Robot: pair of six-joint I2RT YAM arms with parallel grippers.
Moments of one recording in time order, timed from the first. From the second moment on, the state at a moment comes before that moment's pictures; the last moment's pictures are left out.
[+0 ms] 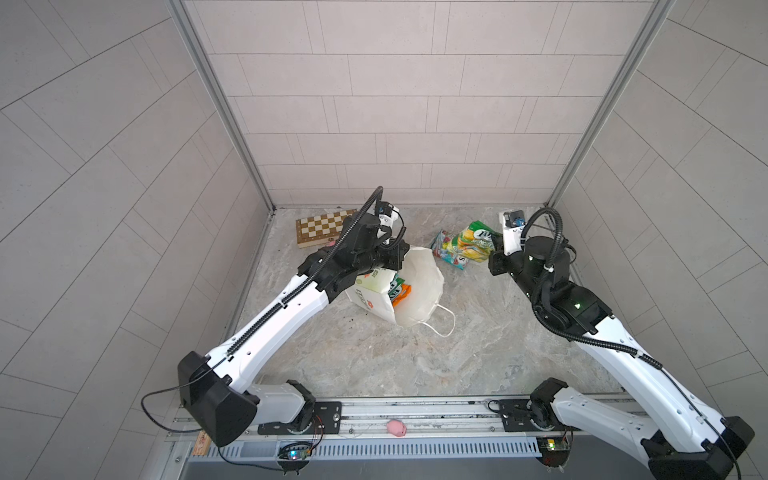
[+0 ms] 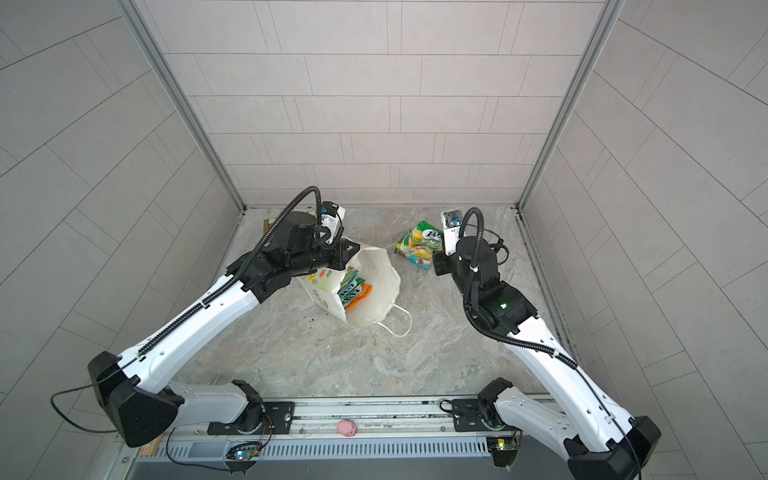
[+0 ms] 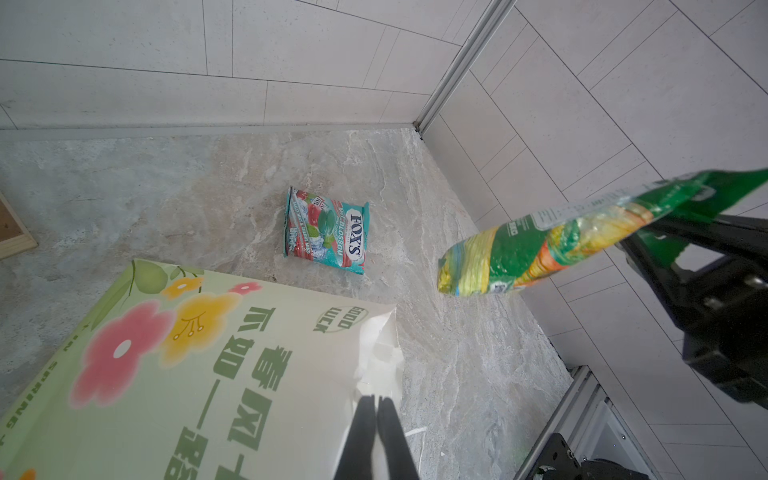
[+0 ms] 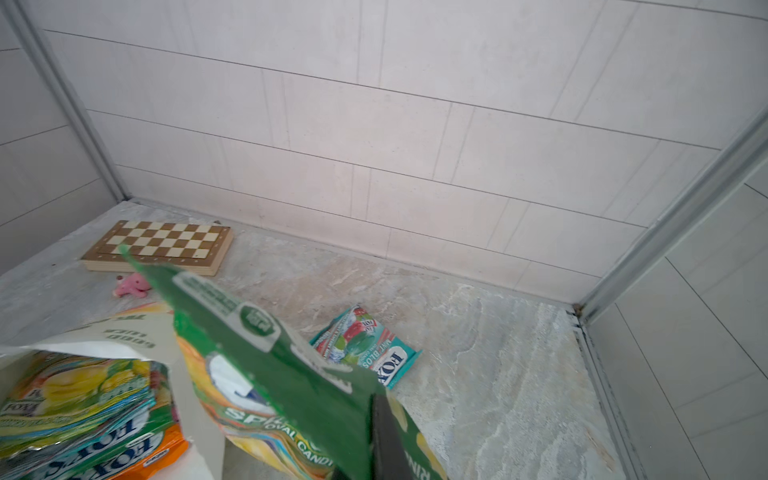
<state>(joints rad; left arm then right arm) -0.63 1.32 1.32 -0.50 0.18 -0.41 0.44 0.96 1.05 -0.37 0.32 0.03</state>
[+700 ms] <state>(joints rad) -0.63 1.32 1.32 -0.50 0.18 -0.41 0.05 1.32 0.99 -0.34 -0.01 0.21</state>
